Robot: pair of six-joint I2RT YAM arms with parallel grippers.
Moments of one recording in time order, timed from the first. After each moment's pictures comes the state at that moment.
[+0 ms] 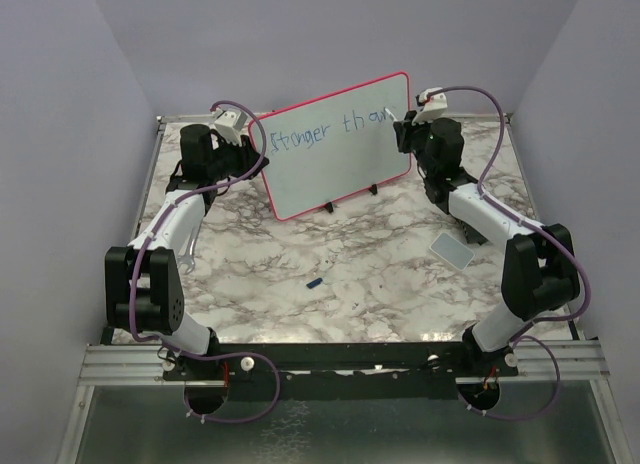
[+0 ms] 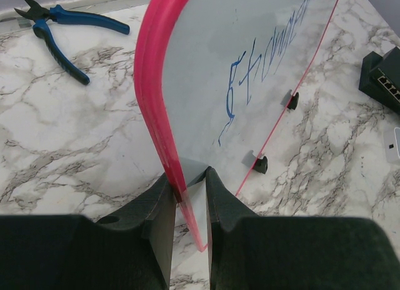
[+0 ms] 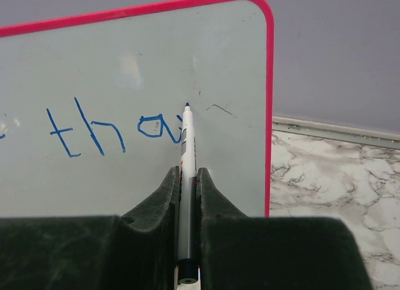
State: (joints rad) left arm -0.06 1.53 1.09 0.09 0.59 -0.08; right arm 0.32 1.63 1.15 0.44 0.06 0.03
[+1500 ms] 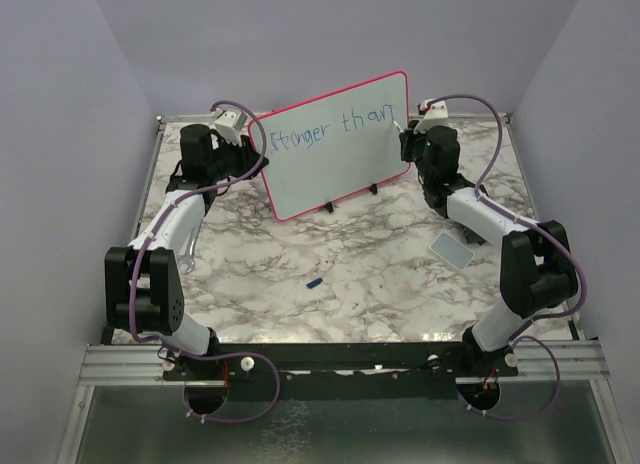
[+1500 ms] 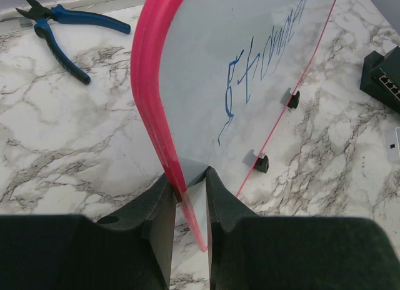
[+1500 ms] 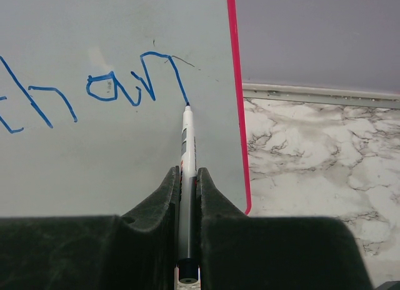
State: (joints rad) left arm -0.06 1.53 1.09 0.08 0.59 -0.08; right arm 0.32 1.65 1.09 0.44 0.14 0.05
